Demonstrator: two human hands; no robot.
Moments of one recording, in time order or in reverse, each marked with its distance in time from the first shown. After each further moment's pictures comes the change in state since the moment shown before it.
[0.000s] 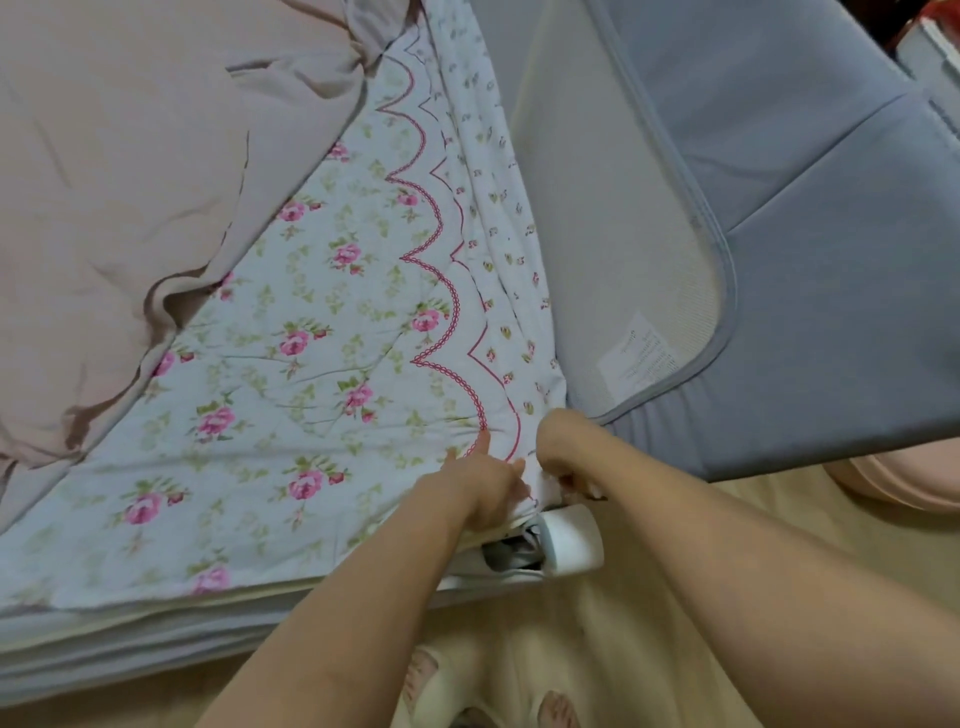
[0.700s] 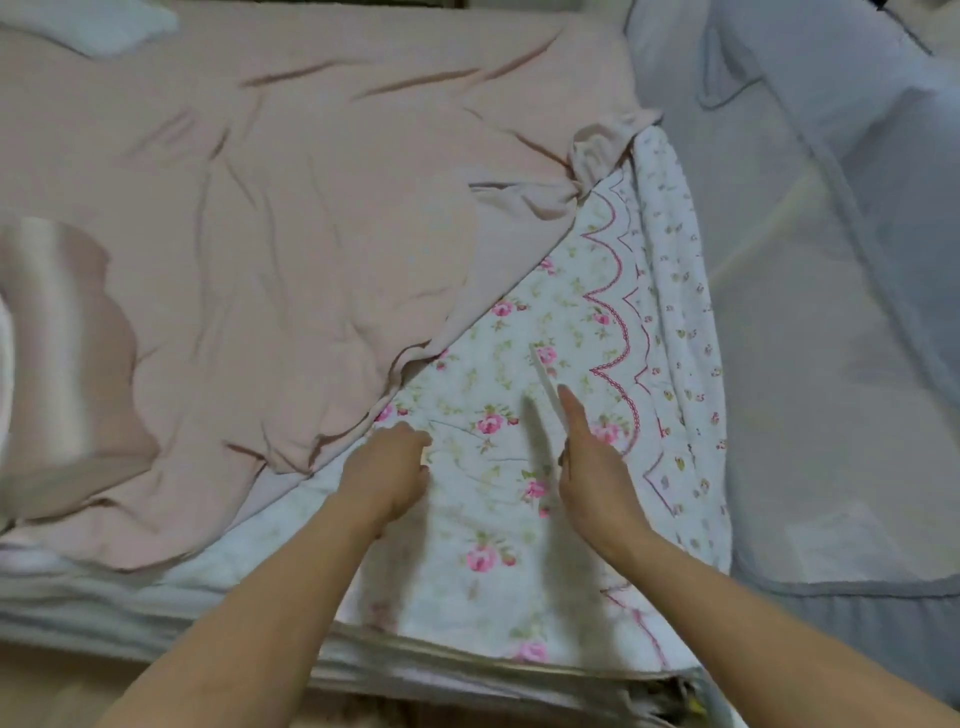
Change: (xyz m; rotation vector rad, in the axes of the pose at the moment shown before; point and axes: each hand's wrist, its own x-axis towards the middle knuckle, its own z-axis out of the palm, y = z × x) left_hand -0.166 -0.209 -0.025 -0.273 0.623 -0.553; right_hand -0.040 -0.155 -0.017 0.302 0.540 -0.624
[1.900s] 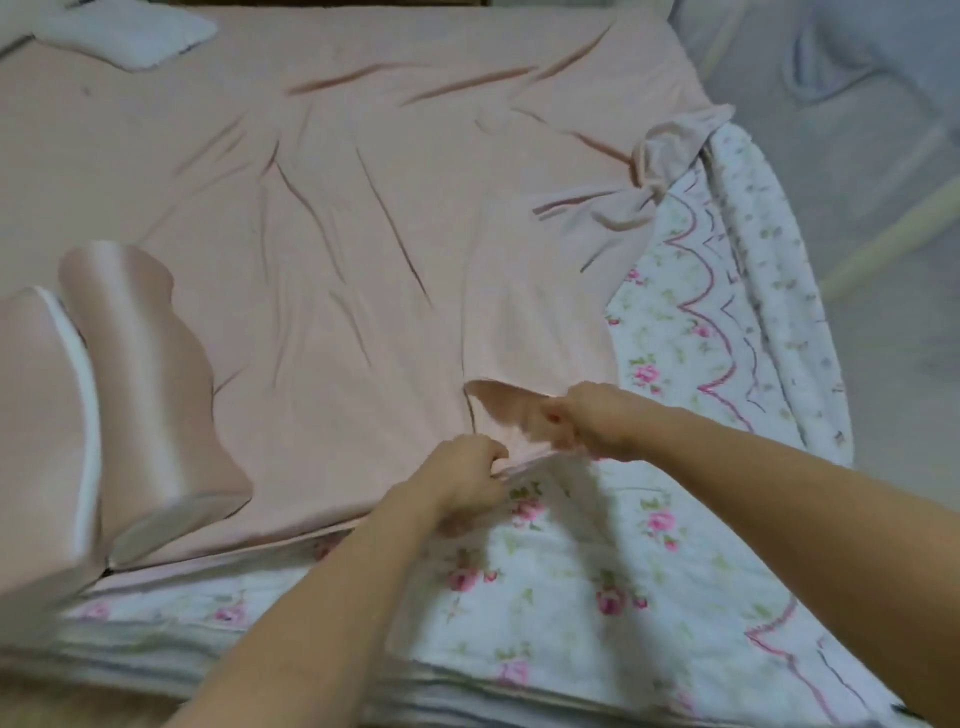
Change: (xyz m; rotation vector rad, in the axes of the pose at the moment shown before) left_hand 0.035 -0.090 -0.047 -0.187 -0.161 0.254; right_hand 0.132 -0.123 0.037 -0.655 -0.528 -0.348
